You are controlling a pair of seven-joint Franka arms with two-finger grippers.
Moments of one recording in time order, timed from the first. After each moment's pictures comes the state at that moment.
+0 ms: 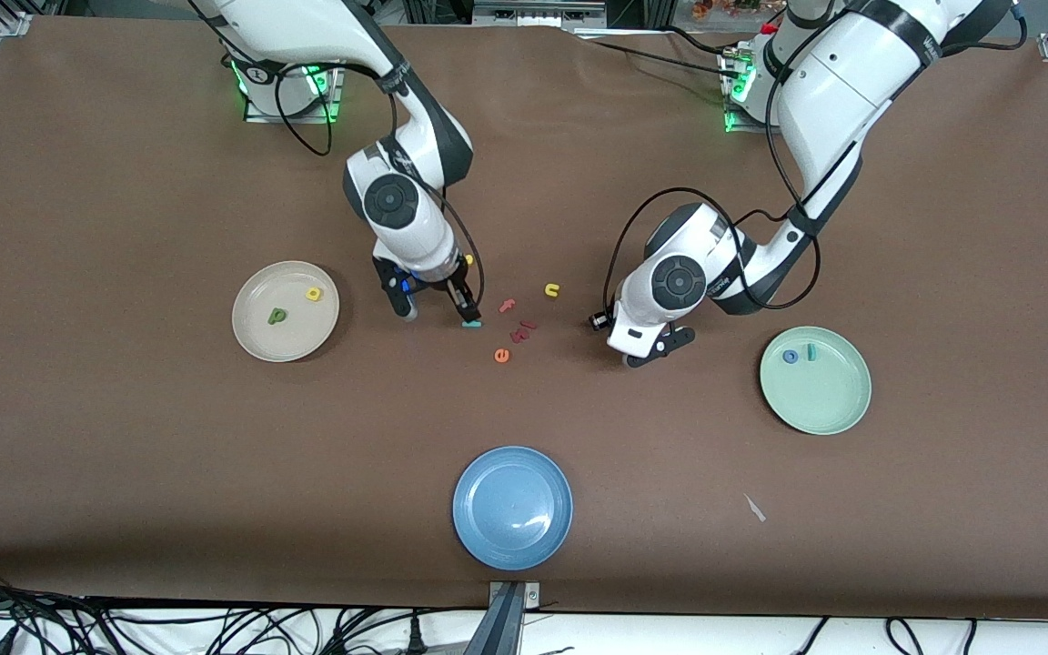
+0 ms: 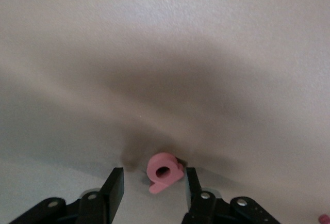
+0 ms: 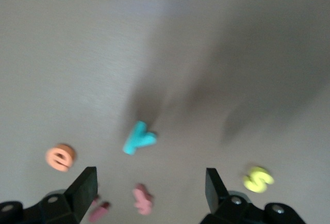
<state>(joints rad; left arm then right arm) -0.08 0.73 -0.50 -1.79 0.16 2.29 -1.09 0.64 0.58 0.02 -1.84 0.18 2.51 1.62</state>
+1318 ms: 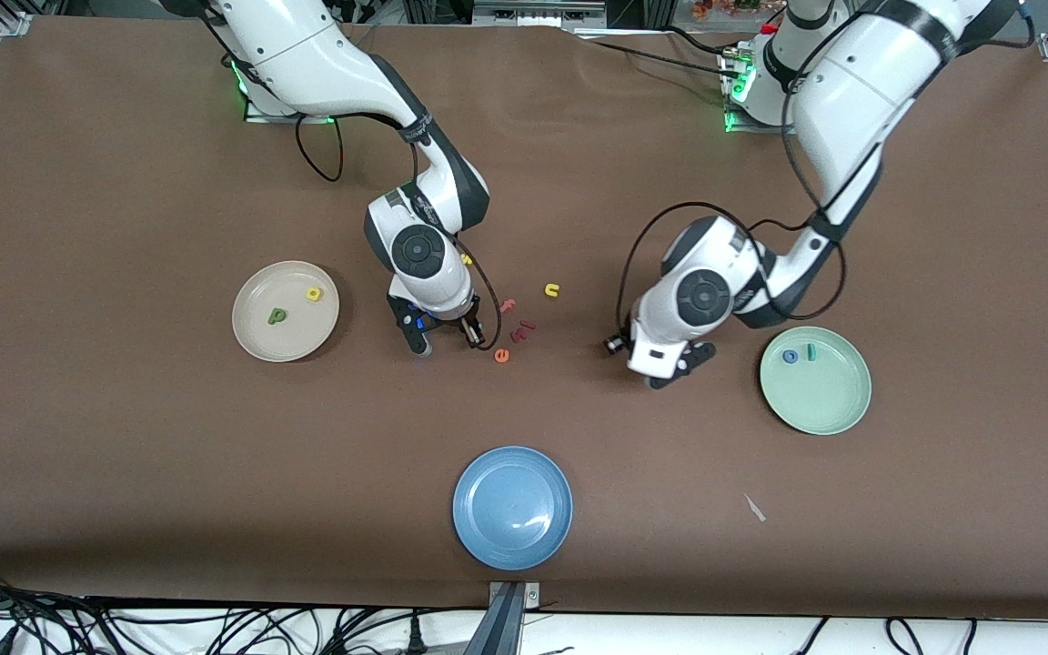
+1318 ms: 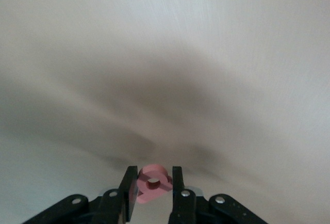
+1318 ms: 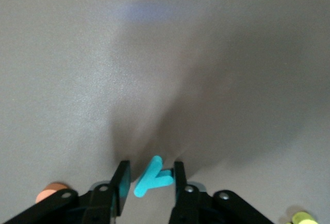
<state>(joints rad) -0.02 0.70 -0.48 -1.71 0.16 2.25 -1.10 0.66 0.73 -0.01 -1.69 0.14 2.44 1.62</state>
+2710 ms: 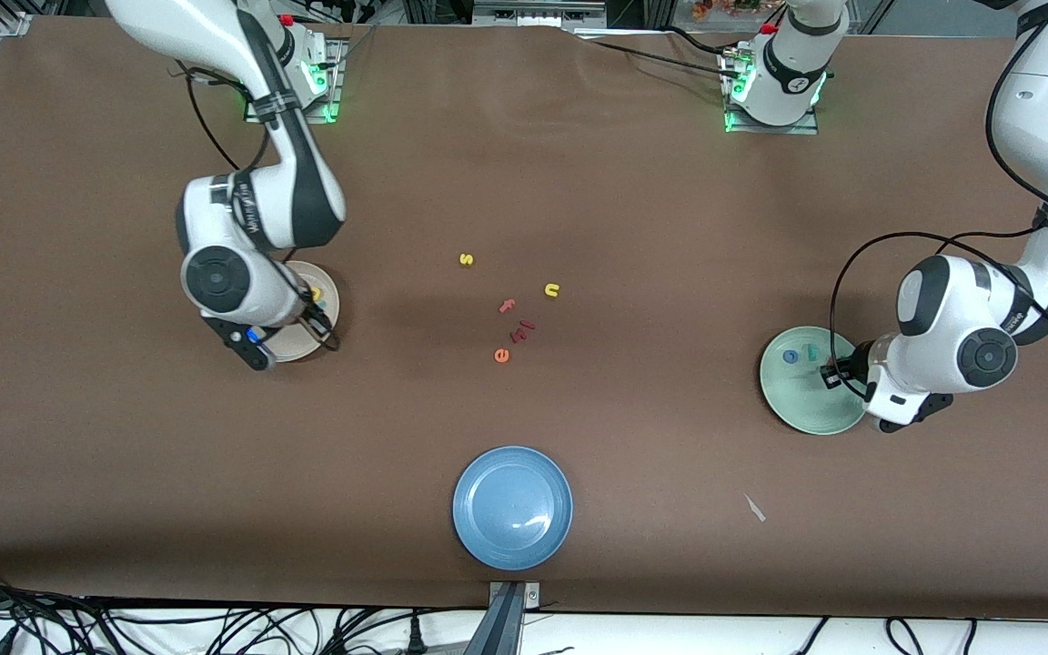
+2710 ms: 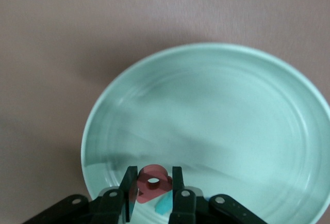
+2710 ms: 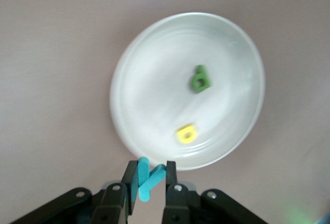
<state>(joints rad) 0.46 0.70 -0.46 -1.72 0.33 2.12 -0.59 0.66 0.43 -0.42 -1.89 0.16 1.99 0.90</state>
